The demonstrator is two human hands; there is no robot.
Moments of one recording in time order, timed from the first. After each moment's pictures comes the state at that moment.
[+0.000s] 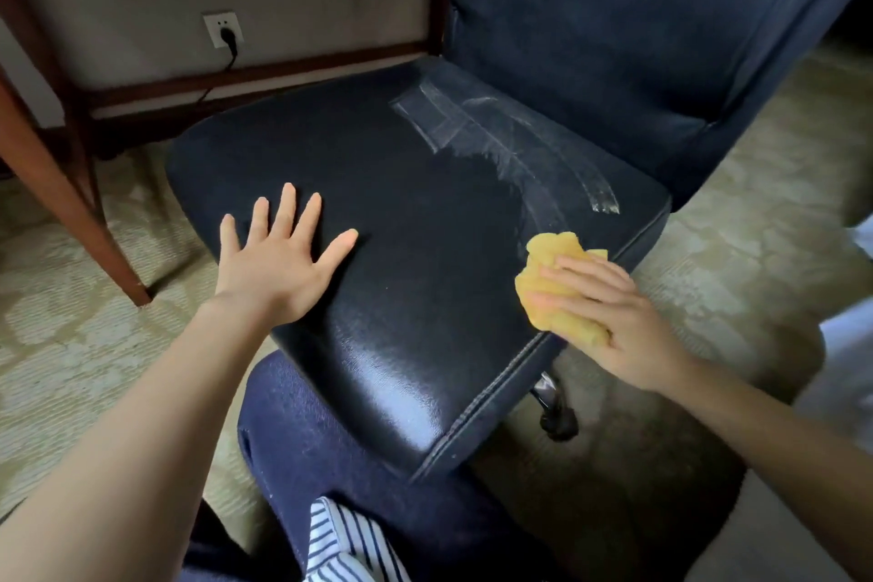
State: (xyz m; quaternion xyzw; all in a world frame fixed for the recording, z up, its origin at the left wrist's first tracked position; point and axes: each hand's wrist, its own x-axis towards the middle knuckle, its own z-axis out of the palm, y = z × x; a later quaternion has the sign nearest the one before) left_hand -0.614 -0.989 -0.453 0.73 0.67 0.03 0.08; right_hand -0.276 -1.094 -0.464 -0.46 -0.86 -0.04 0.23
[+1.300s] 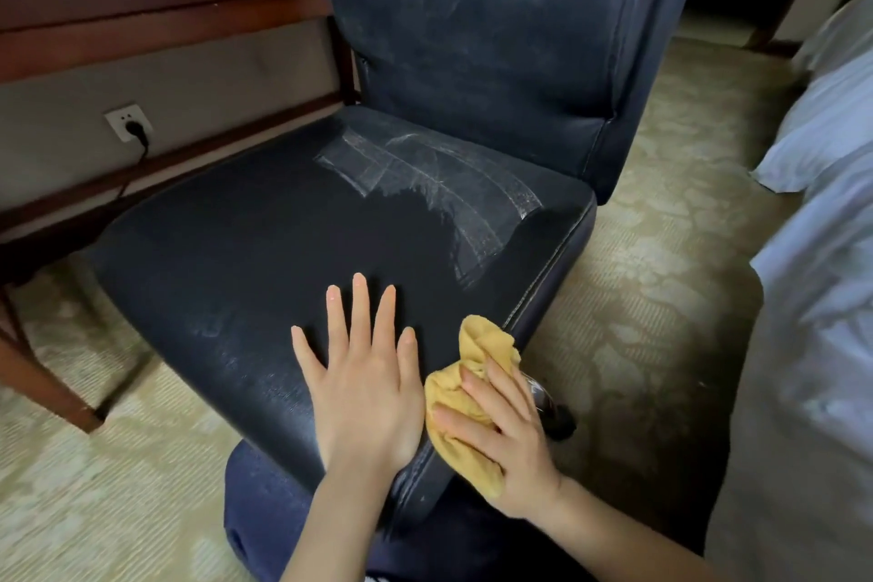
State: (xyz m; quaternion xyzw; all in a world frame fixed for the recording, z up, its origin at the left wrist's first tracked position) left_hand -0.524 -1.080 -0.462 0.80 0.57 0.19 0.06; right_hand -0.386 -1.142 -0.556 -0.49 -0.73 -0.16 0.46
